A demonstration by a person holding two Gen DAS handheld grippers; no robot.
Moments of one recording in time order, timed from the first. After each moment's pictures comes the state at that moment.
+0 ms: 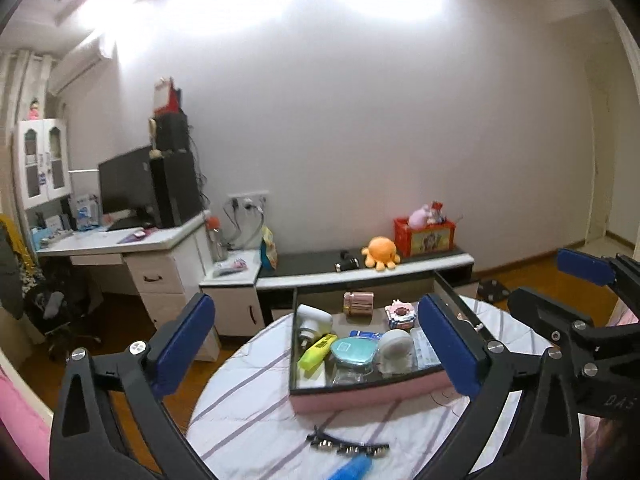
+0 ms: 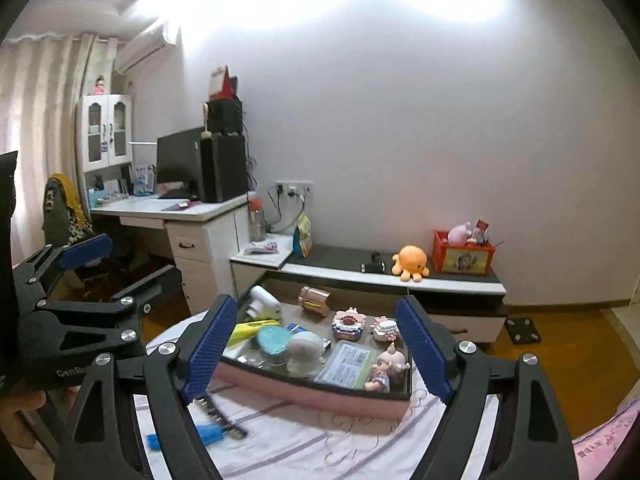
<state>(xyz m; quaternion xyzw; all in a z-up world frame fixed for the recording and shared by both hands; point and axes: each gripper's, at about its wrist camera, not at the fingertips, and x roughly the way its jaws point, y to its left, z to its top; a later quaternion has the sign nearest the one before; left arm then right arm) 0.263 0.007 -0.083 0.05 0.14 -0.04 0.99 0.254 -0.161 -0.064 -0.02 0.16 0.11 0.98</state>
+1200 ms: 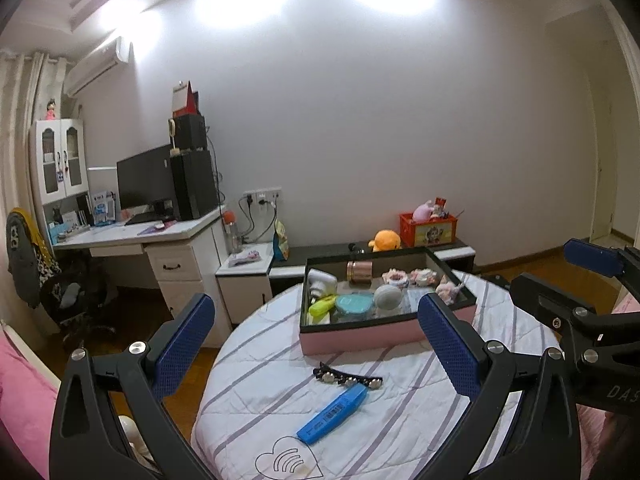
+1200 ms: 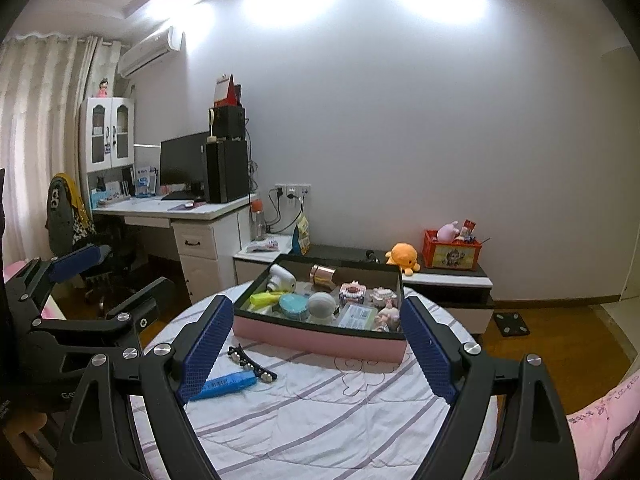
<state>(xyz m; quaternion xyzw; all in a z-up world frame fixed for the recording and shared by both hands) 0.178 0.015 -0.107 0.05 0.15 -0.02 0.99 0.176 -0.151 -0.080 -0.02 0.16 0.09 0.98</state>
